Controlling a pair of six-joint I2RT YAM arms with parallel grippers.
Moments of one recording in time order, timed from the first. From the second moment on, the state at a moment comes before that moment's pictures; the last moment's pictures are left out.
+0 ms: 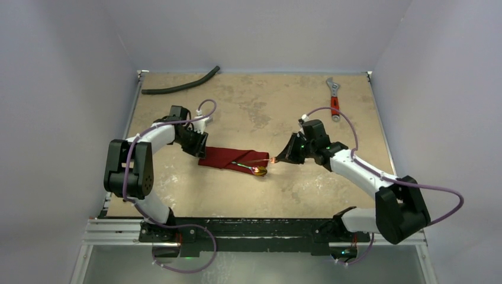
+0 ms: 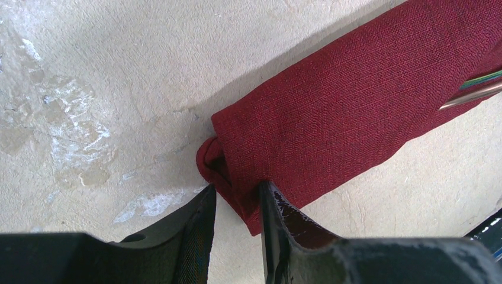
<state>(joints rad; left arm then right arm) -0.10 1.68 0.97 -0.56 0.44 0.32 0.43 1.28 0.73 -0.27 -0.35 0.80</state>
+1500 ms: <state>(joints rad) -0.10 1.69 1.00 -0.64 0.43 0.41 0.69 1.54 0.65 0.24 -0.13 1.08</state>
